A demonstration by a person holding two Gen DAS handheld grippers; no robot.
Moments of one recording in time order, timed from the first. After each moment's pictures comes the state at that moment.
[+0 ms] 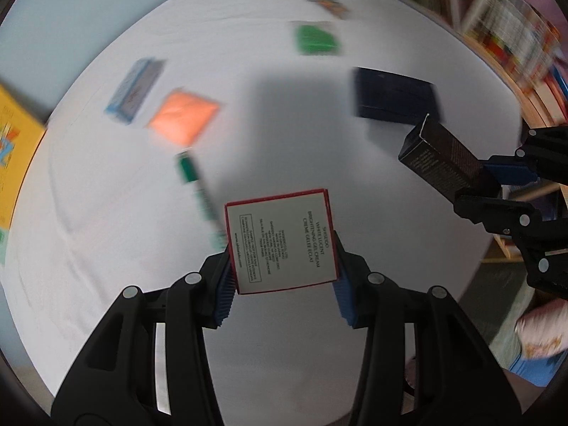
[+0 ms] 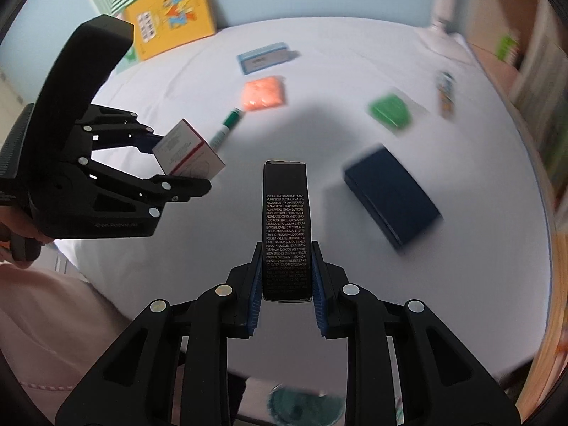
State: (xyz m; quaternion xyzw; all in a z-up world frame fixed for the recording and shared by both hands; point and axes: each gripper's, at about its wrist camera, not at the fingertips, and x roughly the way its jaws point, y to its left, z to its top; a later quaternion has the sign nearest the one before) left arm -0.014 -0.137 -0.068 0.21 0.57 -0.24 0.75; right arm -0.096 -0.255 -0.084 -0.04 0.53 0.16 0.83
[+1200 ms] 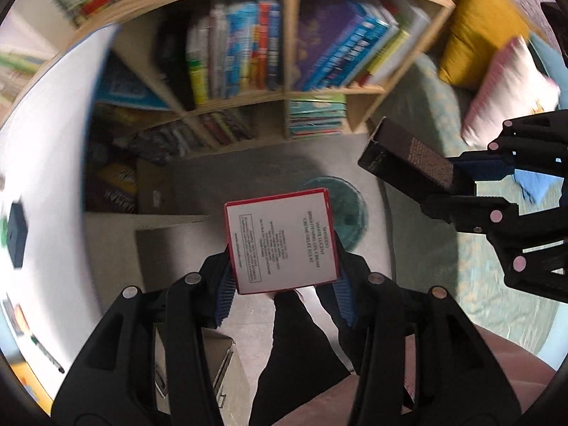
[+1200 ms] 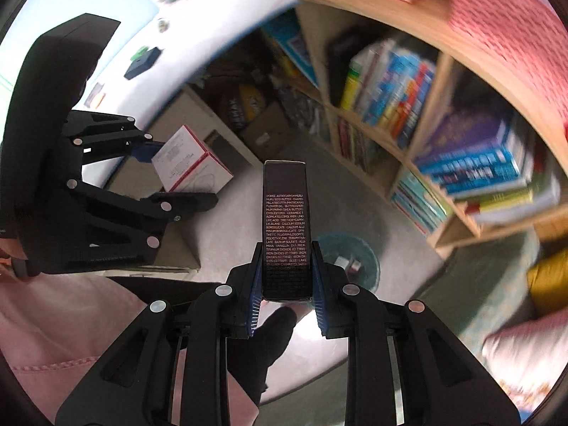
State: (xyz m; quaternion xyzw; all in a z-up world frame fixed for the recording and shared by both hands) left arm -0.329 -0.344 -0.106 0.46 0.47 -0.54 0.52; right arm -0.456 -0.381 -0.126 0.25 0.53 -0.16 0.79
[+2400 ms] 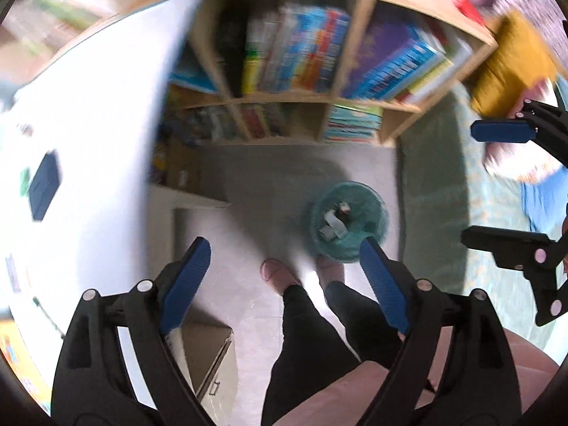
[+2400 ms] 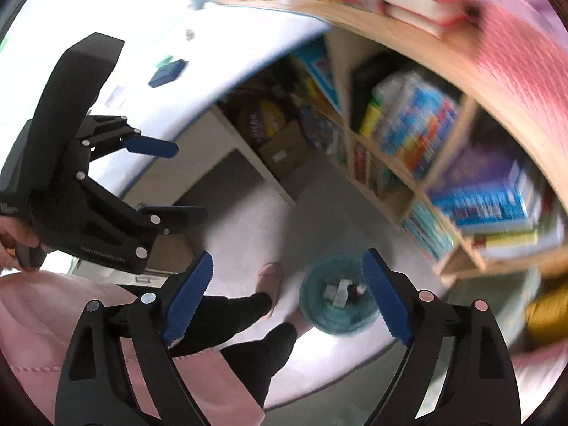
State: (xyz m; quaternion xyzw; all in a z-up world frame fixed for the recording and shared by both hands) left arm -0.254 -0.308 -0.082 0.41 0.50 -0.47 0.59; right arm -0.395 -0.377 -0.097 0.19 0.51 -0.09 0.83
